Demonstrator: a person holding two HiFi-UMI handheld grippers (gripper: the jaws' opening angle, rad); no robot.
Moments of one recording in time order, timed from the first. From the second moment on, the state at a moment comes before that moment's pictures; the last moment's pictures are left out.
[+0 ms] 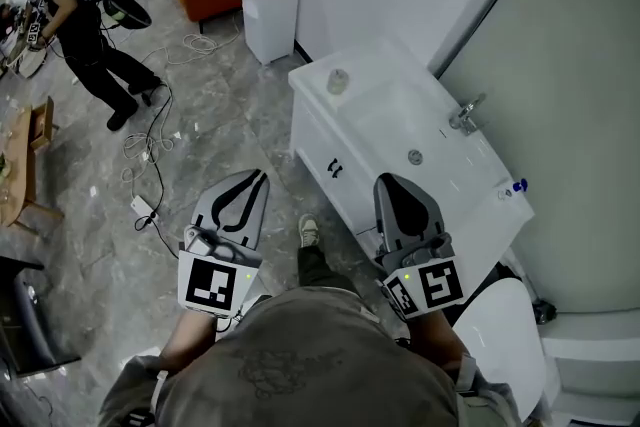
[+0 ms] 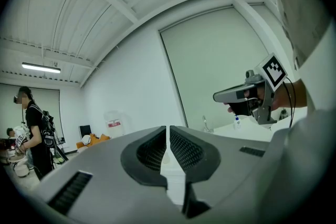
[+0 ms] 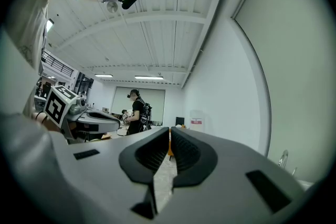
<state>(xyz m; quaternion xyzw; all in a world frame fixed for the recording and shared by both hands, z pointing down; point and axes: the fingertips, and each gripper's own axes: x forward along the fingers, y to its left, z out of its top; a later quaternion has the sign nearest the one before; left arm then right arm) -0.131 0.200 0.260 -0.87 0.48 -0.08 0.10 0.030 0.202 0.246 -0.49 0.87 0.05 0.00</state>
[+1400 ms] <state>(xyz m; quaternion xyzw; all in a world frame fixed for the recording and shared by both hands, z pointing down) -0.052 -0.154 0.306 -0.85 0.49 -0.17 0.05 0.065 -0.171 0.323 -0.40 0.92 -0.01 -0.03</state>
